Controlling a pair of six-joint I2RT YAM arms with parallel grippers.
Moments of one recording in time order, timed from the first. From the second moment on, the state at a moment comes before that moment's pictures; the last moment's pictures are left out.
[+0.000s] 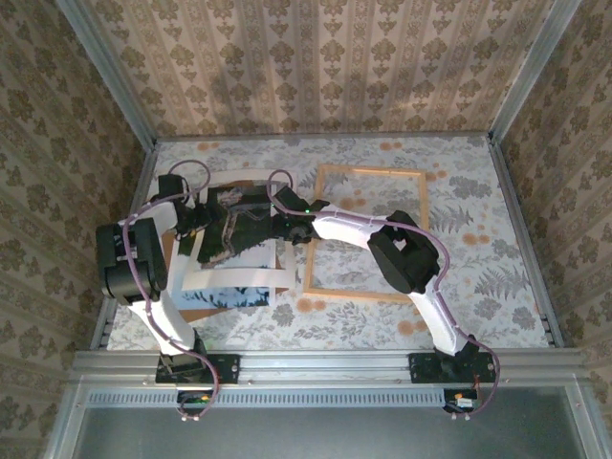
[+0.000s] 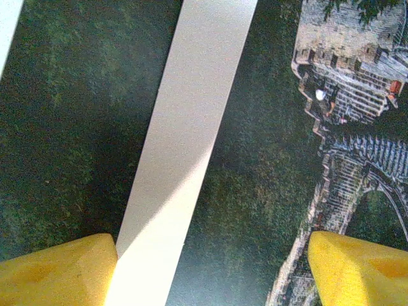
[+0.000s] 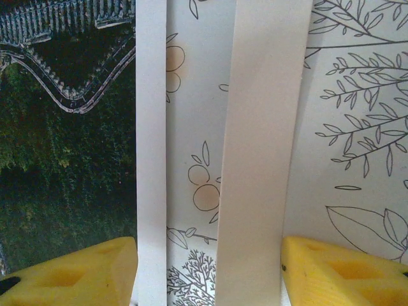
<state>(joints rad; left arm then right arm) 0.10 1.80 1.06 -0.37 0.25 -0.31 0.78 2.26 1.70 -0.43 0.05 0.83</state>
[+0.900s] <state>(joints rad) 0.09 1.71 0.94 -0.28 0.31 -0.38 0.86 2.33 1.86 -0.64 0.31 0.63</state>
